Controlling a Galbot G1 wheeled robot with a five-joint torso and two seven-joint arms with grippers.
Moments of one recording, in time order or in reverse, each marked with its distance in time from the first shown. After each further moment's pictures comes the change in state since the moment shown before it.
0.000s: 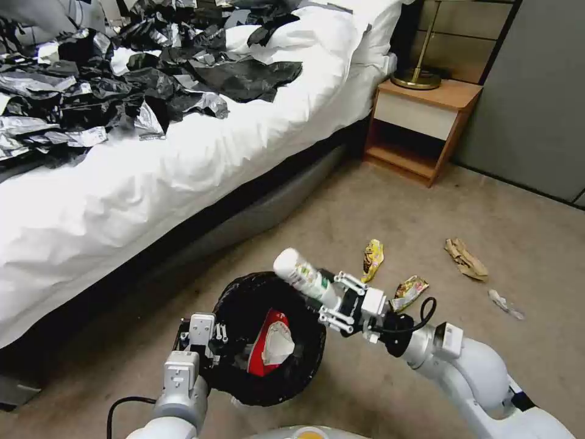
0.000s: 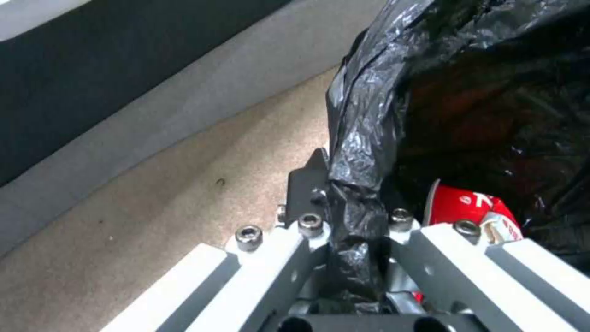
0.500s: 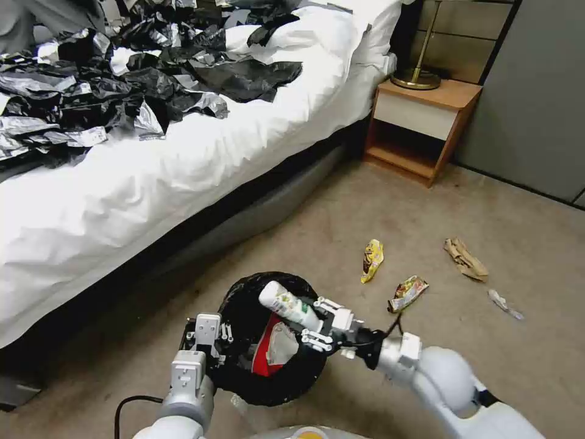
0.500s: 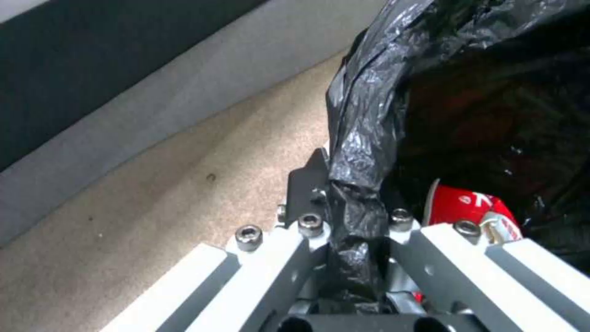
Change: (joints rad) left arm -0.008 -0.012 0.016 0.004 0.014 0.004 0.000; right arm 0.044 -0.020 -0.121 -0.125 -0.066 -0.009 0.034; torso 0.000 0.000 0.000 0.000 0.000
